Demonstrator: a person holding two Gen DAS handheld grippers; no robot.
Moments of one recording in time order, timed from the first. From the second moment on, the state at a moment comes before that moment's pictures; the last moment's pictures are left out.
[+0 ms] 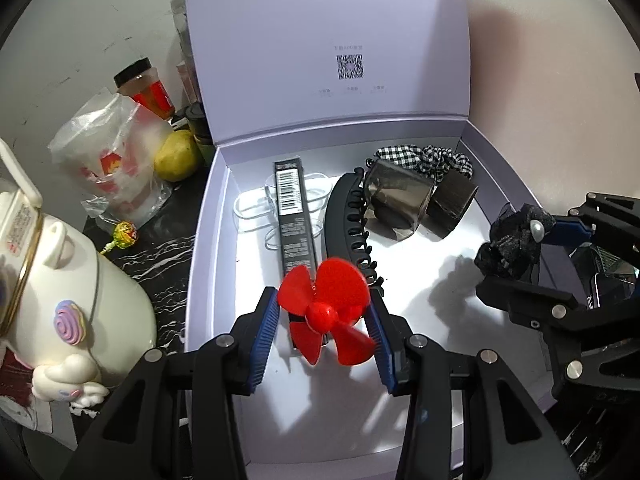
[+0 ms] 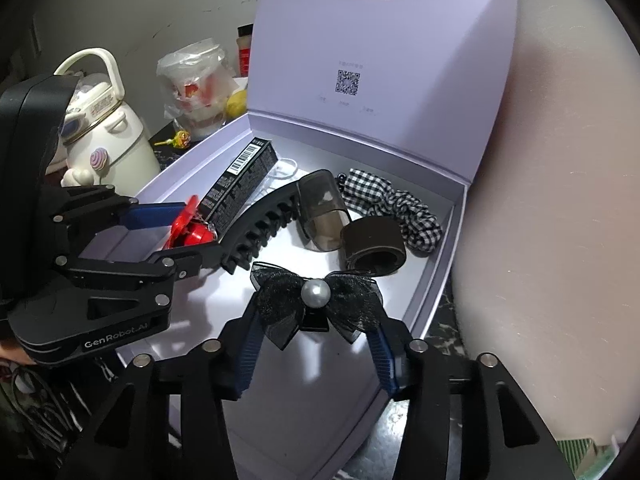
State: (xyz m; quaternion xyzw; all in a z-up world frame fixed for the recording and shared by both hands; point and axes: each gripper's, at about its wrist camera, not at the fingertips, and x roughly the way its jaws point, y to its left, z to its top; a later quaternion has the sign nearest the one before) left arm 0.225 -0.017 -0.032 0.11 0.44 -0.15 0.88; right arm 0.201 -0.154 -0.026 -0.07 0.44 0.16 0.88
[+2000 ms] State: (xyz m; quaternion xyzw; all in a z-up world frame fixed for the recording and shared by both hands) left arm 0.124 0.019 0.066 0.08 0.35 -0.07 0.93; right arm 0.106 -0.166 0.070 -0.07 0.33 0.13 0.93
